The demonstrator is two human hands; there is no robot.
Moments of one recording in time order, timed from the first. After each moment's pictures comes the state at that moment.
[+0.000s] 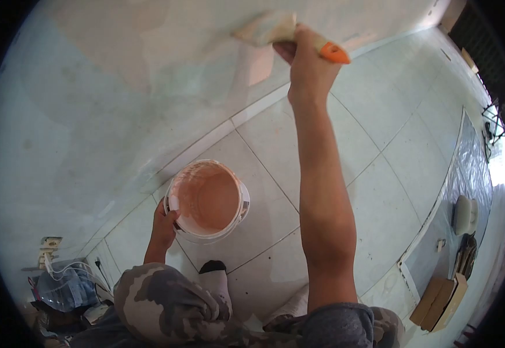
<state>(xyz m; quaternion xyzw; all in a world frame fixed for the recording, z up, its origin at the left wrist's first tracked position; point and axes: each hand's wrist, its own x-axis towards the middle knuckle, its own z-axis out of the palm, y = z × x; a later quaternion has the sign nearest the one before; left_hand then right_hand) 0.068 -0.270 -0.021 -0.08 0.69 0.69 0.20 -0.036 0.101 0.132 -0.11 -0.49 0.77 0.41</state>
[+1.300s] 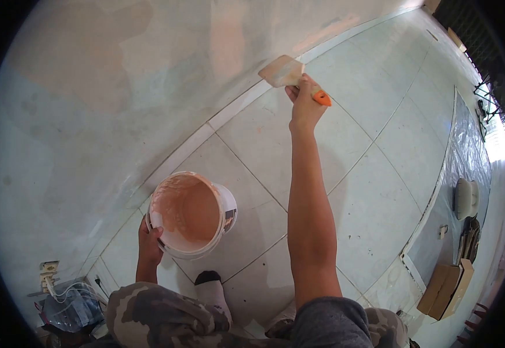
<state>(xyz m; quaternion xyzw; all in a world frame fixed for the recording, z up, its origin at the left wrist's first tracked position) 0.068 -0.273 -0.026 -0.10 0.67 0.71 0.19 -0.035 0.158 -0.014 -0.26 -0.42 0.75 0.44</state>
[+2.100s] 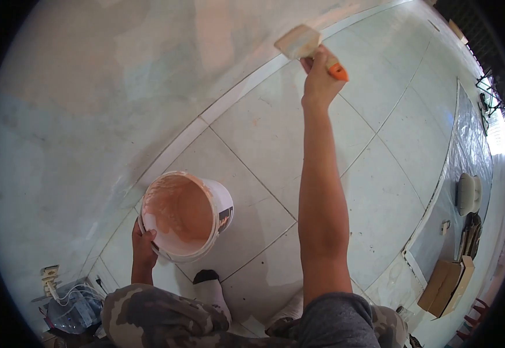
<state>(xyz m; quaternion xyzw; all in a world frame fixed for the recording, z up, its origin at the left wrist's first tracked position) 0.068 -0.273 -0.021 -0.11 0.68 0.70 0.19 -0.046 0.199 0.000 -0.21 -0.44 0.71 0.51</state>
